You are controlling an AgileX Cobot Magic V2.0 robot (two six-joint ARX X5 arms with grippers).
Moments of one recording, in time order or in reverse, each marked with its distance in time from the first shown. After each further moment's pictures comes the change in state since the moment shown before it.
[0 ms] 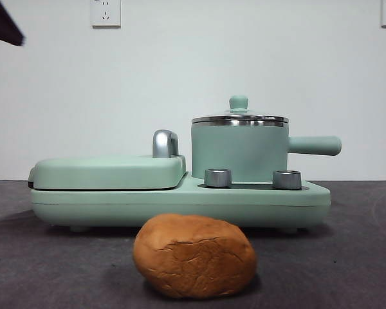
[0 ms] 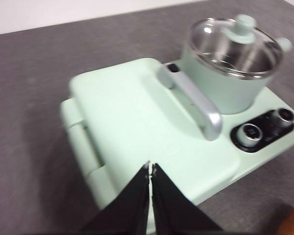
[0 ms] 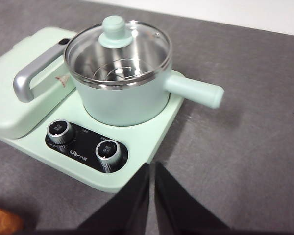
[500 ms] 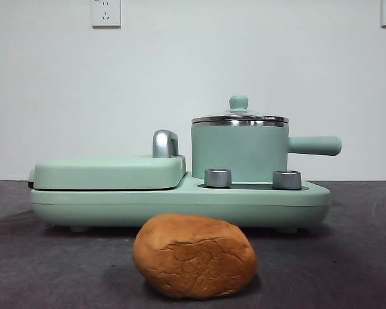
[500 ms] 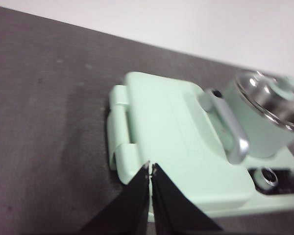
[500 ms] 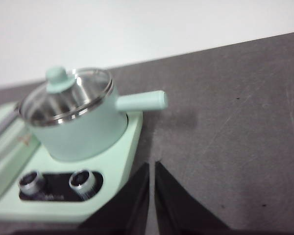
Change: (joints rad) left arm 0.121 -0.387 -0.290 0.072 -0.091 -0.367; right arm 0.000 -0.427 -0.278 0.091 0.224 0.349
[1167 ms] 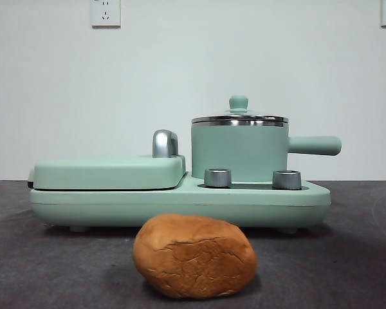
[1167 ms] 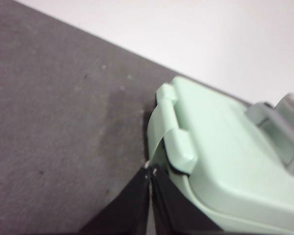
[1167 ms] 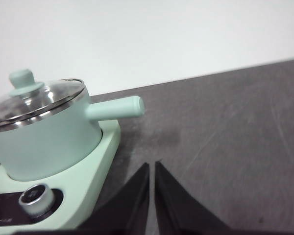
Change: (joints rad) left arm 0.000 -0.483 -0.525 0.249 -0.177 -0.194; right arm 0.000 -0.229 -0.432 0.403 0.093 0.056
